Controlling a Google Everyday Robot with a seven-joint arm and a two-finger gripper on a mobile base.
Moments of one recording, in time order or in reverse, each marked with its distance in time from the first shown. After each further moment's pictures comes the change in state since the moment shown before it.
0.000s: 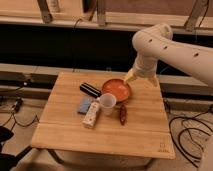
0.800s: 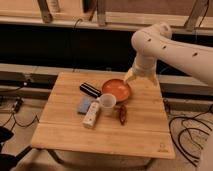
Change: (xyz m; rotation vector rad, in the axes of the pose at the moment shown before) arm -0.009 0.020 -0.007 0.014 -0.035 -0.057
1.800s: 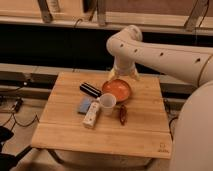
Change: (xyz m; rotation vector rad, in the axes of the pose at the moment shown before) arm -0.017 0.059 0.027 0.026 -0.038 -0.051
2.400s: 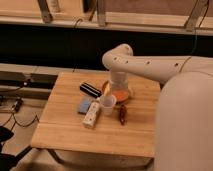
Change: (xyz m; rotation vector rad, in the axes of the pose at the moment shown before) arm 0.052 0.032 0.091 -0.014 0.230 -0.063
